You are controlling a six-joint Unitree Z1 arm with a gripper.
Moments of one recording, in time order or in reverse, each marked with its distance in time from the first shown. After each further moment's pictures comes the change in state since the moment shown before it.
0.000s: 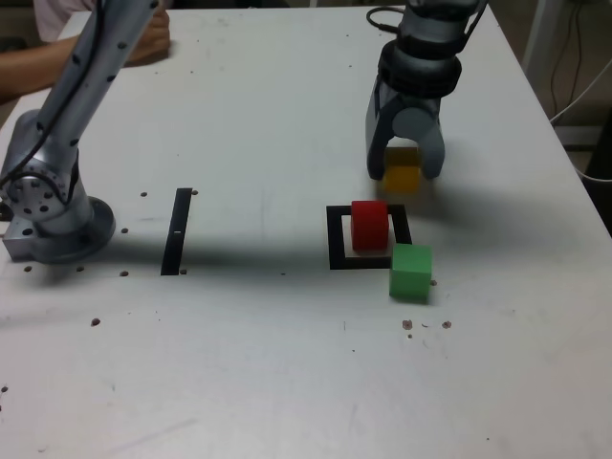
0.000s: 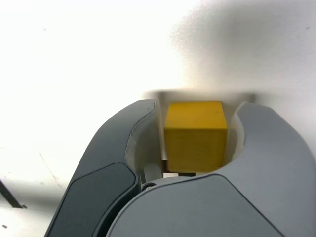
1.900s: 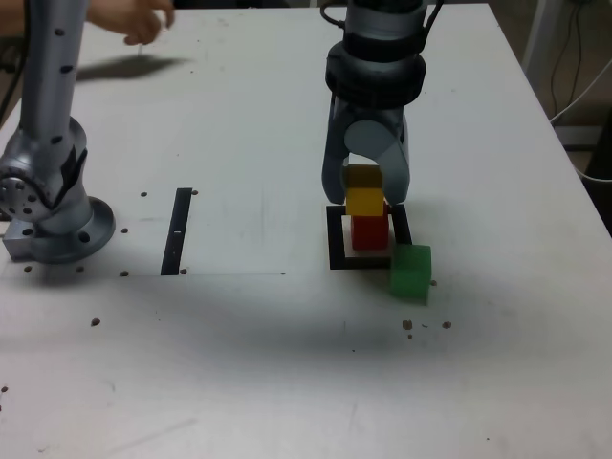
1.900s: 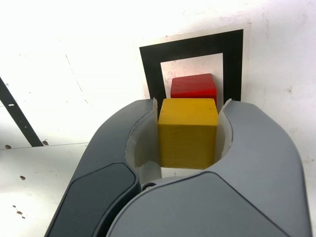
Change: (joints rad) arm -0.252 -0.267 0.240 -0.032 -0.035 -0.195
